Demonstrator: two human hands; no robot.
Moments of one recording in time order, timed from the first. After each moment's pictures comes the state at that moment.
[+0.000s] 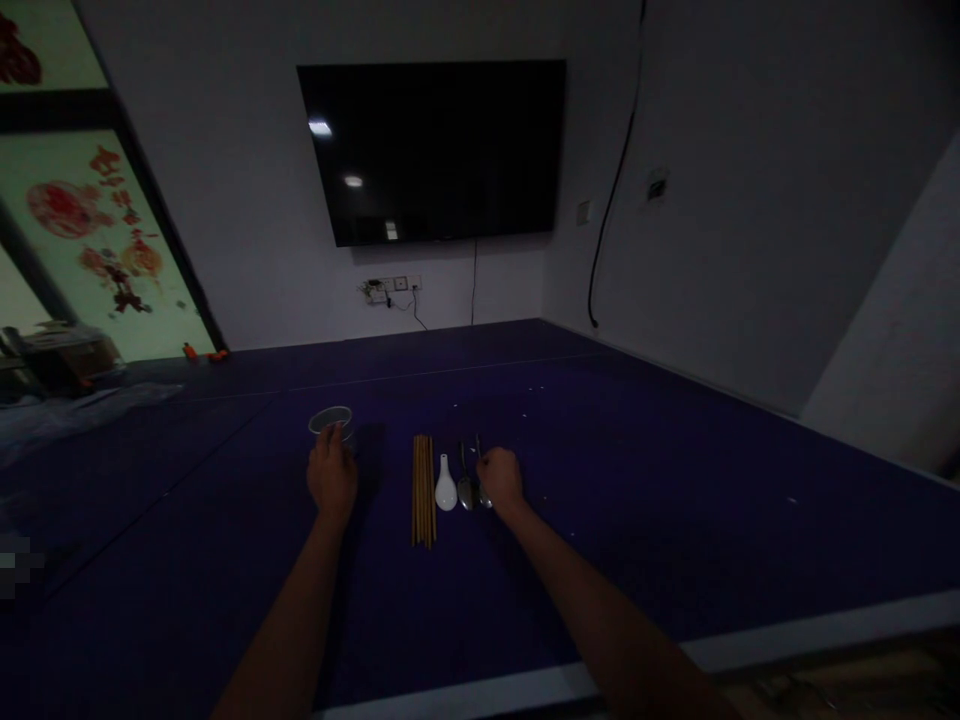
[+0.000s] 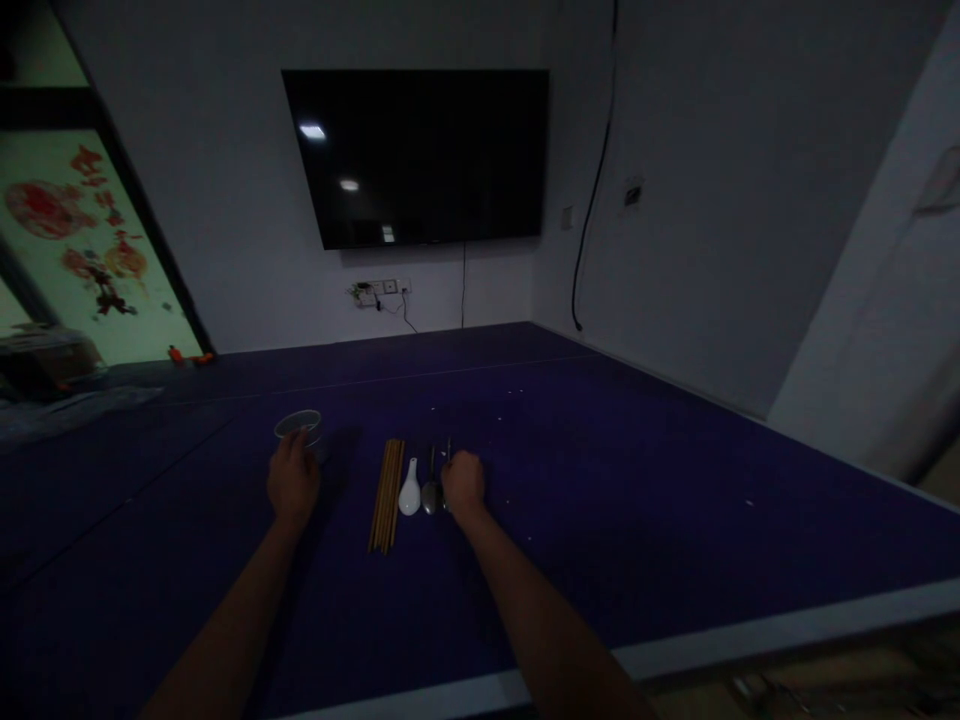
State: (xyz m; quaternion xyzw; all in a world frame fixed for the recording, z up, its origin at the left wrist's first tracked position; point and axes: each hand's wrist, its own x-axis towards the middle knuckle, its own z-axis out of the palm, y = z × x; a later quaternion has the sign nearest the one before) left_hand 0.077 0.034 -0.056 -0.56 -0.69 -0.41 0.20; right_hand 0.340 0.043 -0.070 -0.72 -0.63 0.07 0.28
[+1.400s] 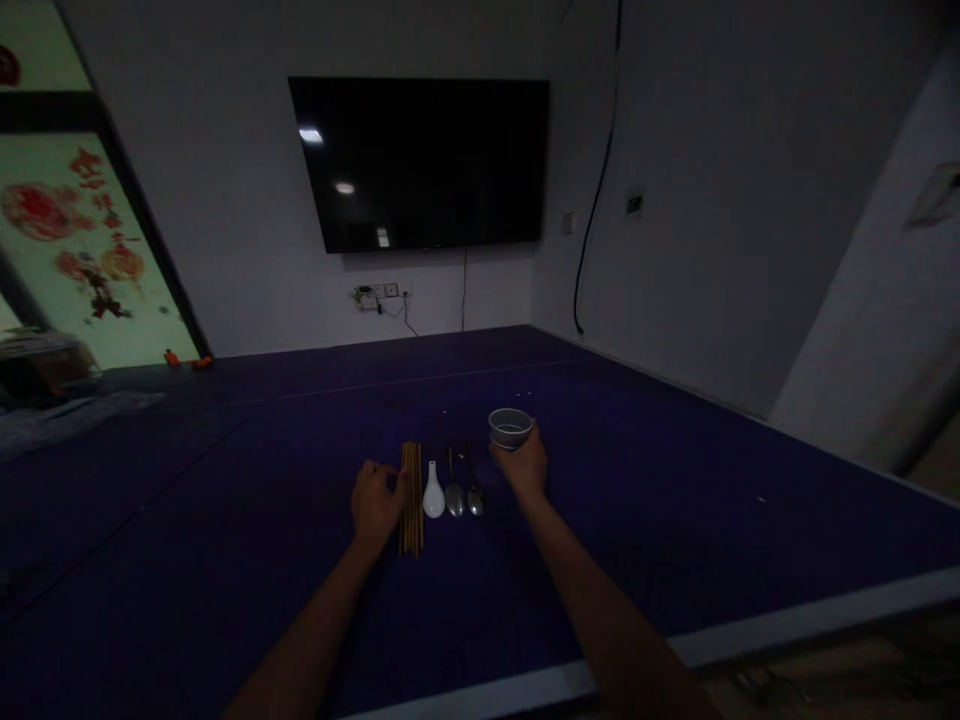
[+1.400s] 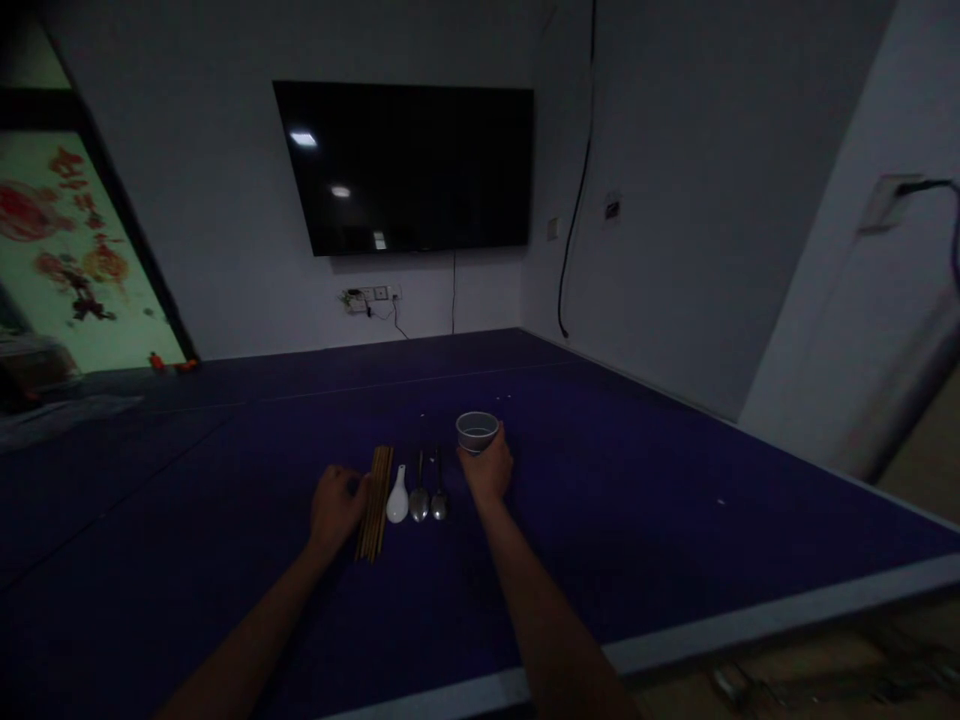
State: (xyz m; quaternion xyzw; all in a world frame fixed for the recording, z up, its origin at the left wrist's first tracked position) left_hand 0.157 0.007 -0.059 -0.65 -0.67 -0.35 0.06; right_hand 0.391 0.046 -0.058 -0.72 -0.48 0.06 0.51
